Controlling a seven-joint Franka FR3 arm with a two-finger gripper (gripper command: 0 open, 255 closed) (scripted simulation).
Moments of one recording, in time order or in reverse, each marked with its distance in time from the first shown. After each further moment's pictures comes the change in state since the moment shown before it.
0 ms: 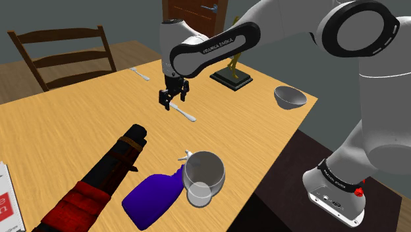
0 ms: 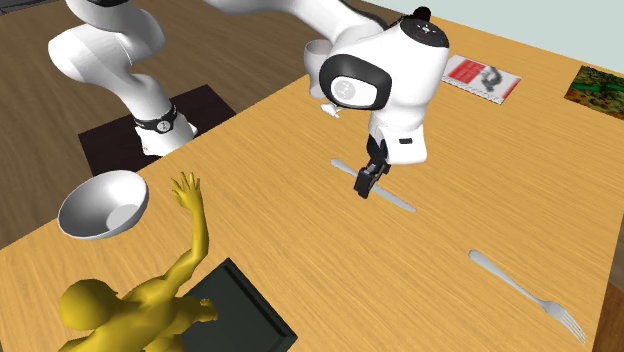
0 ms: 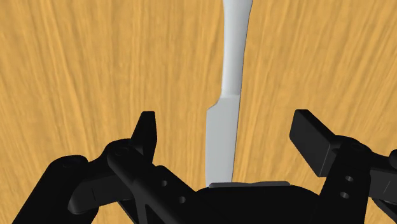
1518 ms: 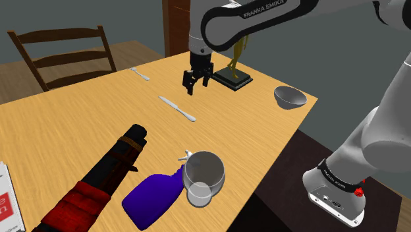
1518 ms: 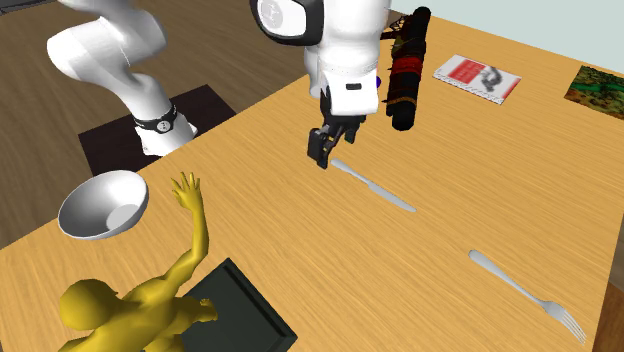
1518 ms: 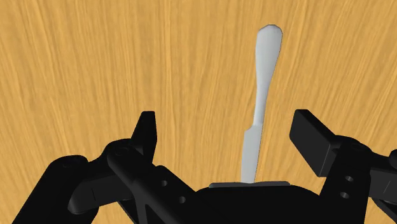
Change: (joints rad) arm -0.110 -0.385 0.023 -0.320 0.121 -0.049 -0.104
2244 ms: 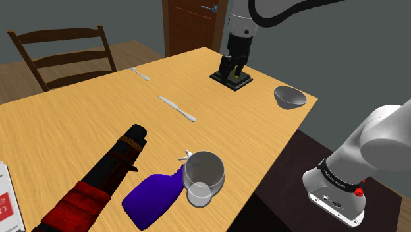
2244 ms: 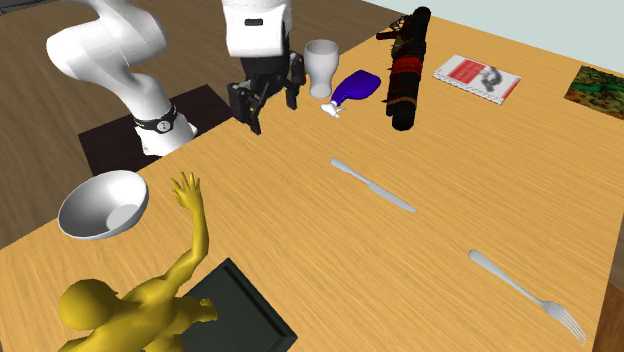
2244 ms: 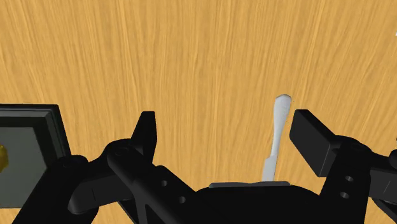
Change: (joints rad) arm -0.059 -0.415 -0.059 -0.297 0.137 -0.107 -0.161
